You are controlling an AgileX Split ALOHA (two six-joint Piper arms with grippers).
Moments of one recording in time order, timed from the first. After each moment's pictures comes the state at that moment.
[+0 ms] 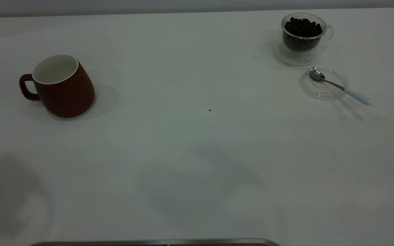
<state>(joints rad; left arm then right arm) -0.03 1.11 -0.82 -0.18 0.77 0.75 0.11 -0.02 -0.48 0.07 1.13 -0.10</state>
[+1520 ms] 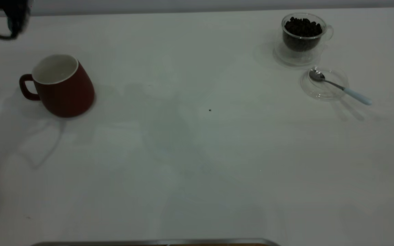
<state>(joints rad) -0.03 2.12 -1.27 0.28 0.60 1.12 0.11 -0.02 -0.48 0.06 1.13 -0.07</state>
